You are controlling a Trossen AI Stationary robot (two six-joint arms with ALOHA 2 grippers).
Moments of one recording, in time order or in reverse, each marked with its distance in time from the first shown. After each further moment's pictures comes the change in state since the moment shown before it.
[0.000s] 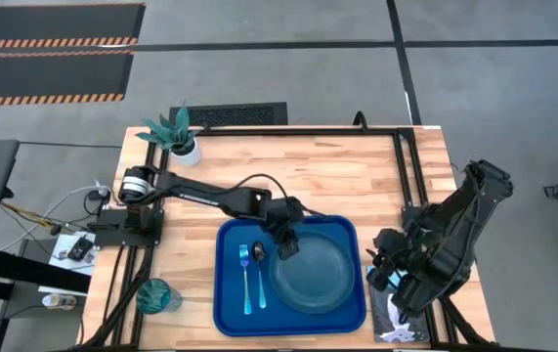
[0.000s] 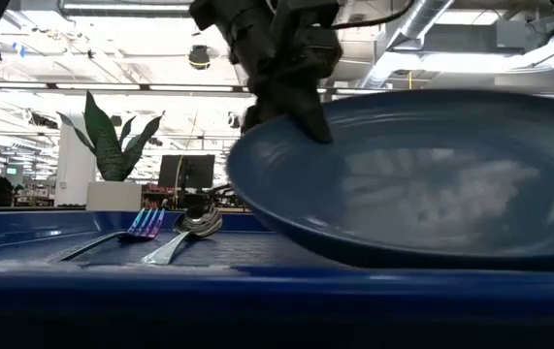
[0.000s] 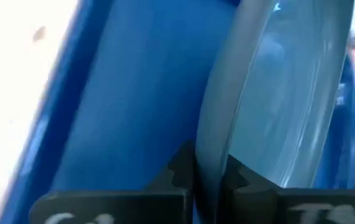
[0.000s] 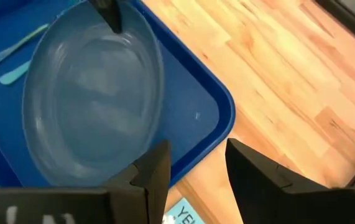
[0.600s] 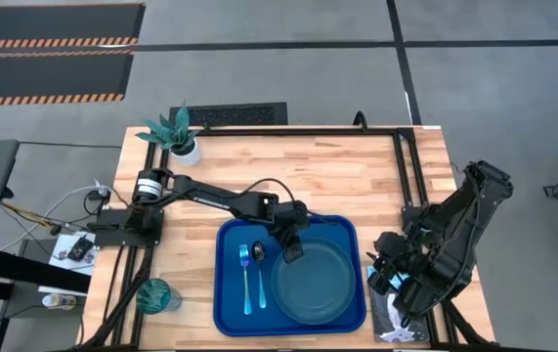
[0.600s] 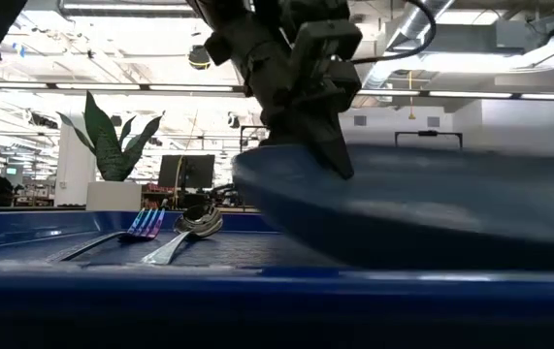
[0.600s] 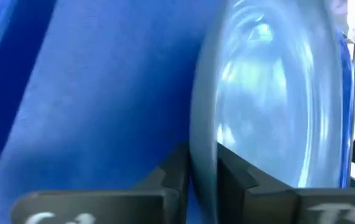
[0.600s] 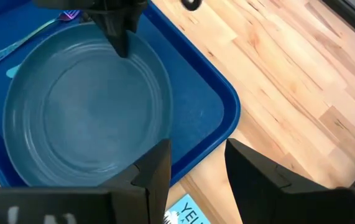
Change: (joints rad) left arm 0.008 0.108 0.004 0.096 0.116 -0.046; right arm 0.019 0.010 0.000 0.014 0.002 0.005
